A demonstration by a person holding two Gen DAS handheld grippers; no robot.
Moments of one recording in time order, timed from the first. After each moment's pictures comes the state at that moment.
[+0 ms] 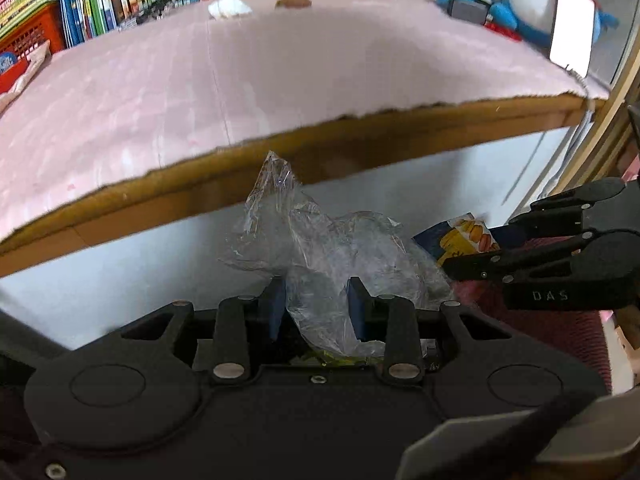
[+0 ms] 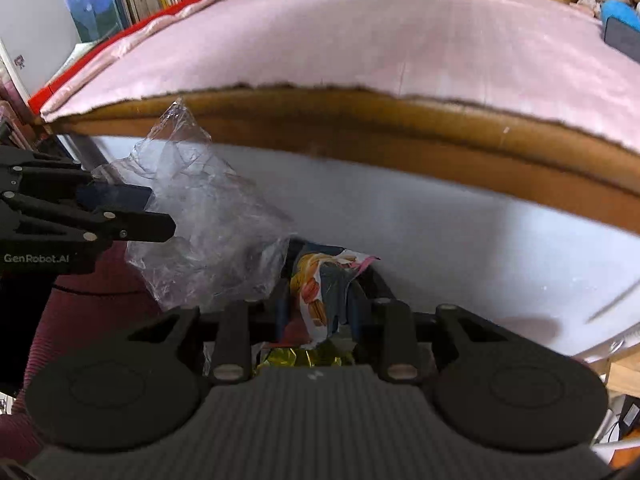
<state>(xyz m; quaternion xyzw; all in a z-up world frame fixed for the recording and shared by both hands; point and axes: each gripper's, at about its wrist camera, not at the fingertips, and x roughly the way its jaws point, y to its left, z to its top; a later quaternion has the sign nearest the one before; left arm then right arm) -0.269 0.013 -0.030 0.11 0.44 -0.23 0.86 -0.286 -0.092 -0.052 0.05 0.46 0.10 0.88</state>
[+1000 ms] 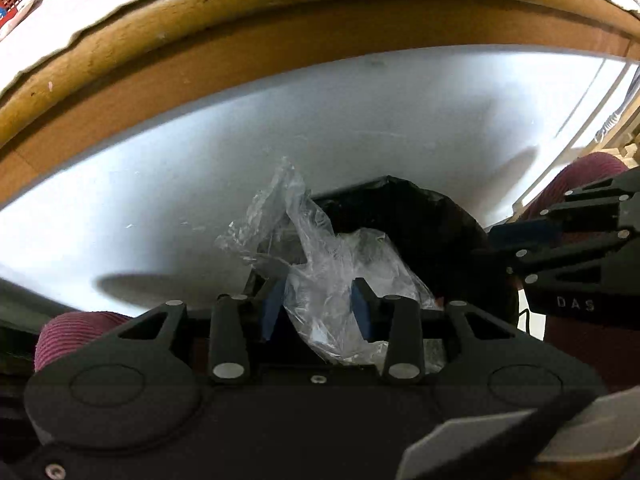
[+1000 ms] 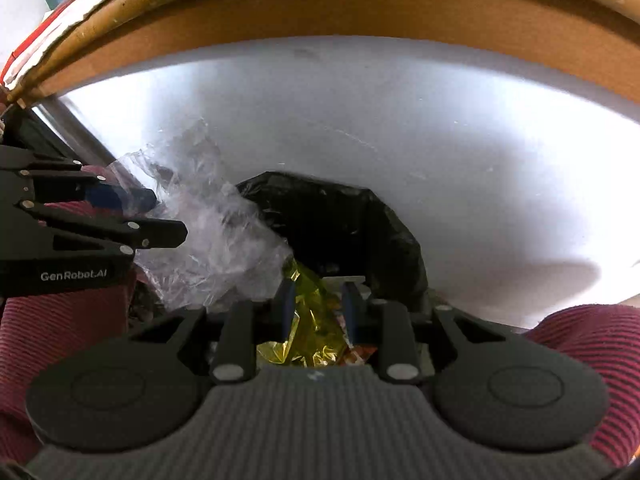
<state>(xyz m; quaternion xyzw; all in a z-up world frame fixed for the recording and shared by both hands) -0.240 -0.006 -0.106 0.15 0.51 -0.18 0.83 -0.251 -0.074 -0.111 0.08 0.52 0.09 0.85</state>
